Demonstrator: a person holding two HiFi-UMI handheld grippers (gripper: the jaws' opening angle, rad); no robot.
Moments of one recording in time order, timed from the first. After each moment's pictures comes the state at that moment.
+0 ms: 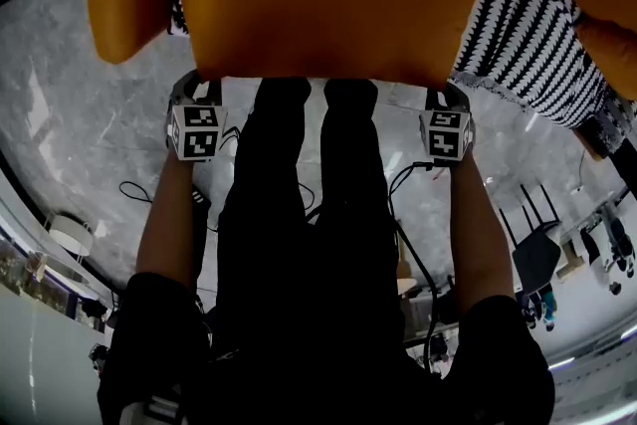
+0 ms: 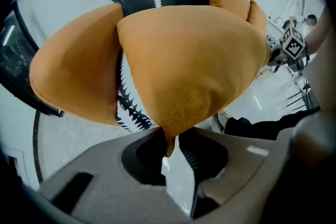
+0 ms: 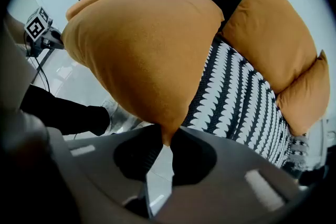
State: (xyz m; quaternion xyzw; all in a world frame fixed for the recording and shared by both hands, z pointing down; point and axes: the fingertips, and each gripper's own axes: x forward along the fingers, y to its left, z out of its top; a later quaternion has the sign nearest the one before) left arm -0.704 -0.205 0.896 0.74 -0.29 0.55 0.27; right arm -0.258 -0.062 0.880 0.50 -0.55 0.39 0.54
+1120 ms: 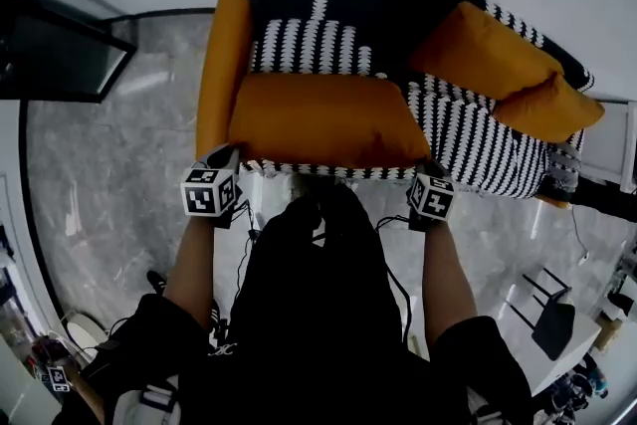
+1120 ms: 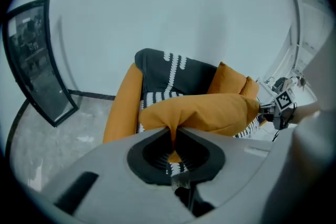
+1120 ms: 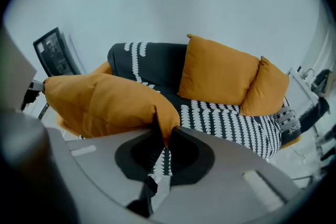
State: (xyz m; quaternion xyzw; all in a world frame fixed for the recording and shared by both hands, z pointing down) left arm -0.662 -0.371 0.614 0.81 -0.34 0.35 0.33; right arm -0.238 -0.192 0.638 0.71 -0.50 0.39 0.31
